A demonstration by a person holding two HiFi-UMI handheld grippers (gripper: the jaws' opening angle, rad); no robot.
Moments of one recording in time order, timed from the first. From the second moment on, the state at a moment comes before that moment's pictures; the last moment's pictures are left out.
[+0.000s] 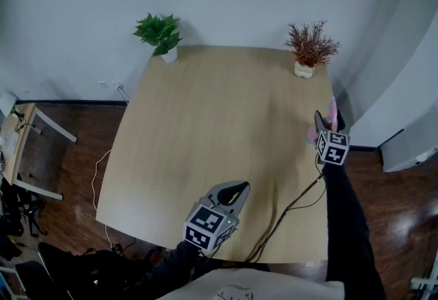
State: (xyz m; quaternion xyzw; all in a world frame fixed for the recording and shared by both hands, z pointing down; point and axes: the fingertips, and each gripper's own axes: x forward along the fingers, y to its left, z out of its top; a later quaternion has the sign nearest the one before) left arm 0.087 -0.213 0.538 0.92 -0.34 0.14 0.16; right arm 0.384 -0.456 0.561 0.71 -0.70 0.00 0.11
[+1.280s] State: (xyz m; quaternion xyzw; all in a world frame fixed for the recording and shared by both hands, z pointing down) left arm -0.047 -0.155 0.407 0.93 -0.35 0.09 0.08; right arm 0.083 -0.145 0.349 0.56 -0.83 -0.02 -0.01
